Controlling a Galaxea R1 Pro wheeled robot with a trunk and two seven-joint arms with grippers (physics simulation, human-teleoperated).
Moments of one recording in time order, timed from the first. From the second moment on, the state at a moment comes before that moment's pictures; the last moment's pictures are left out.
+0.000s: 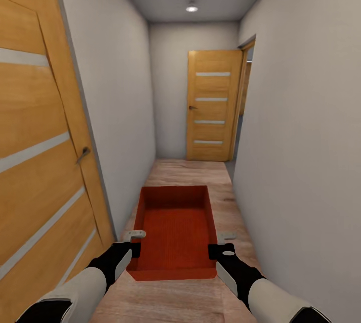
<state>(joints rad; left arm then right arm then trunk) -0.75 -0.08 0.03 -0.25 -0.01 0.28 0.16 -0.69 0.10 0.52 -0.30 -0.44 0.08 -0.30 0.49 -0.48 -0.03</state>
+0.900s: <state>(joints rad) -0.75 -0.08 0.03 -0.25 -0.01 0.28 0.16 -0.69 0.10 0.52 -0.30 -0.45 0.08 -0.30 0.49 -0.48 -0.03</state>
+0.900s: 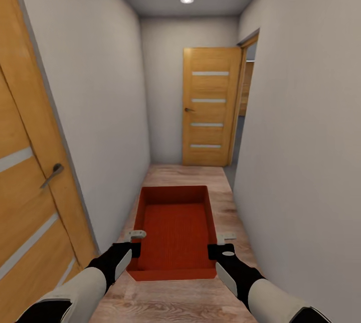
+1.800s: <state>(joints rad) -0.75 -0.08 0.03 -0.25 -0.01 0.28 0.16 -0.69 0.10 0.52 -0.30 -0.45 0.08 -0.30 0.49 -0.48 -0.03</state>
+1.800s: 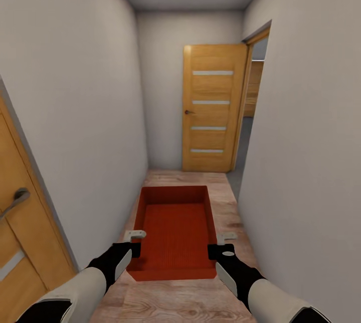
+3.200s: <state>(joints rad) -0.75 -0.08 0.03 -0.25 -0.01 0.28 0.16 -0.69 0.10 0.52 -0.30 -0.45 0.08 -0.30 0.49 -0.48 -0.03</state>
